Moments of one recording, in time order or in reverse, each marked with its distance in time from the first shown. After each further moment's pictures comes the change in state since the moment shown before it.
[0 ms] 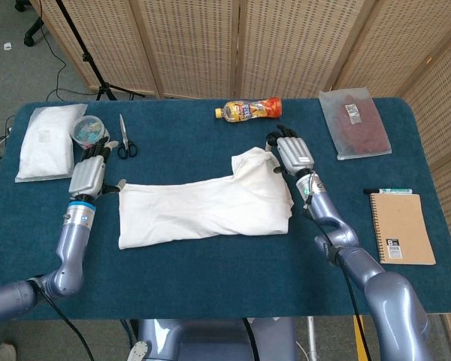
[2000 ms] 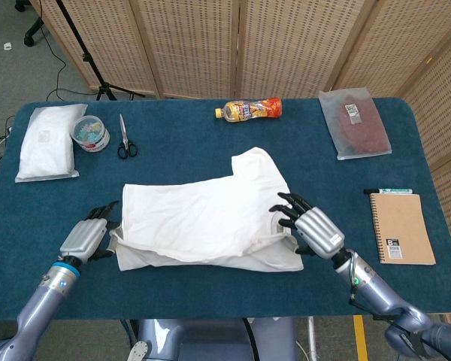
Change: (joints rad) left arm 0.191 0.271 0.230 -0.506 0.194 -0.015 0.022; right arm -0.414 0.506 -0.260 -0.966 -0.361 0.567 -0.191
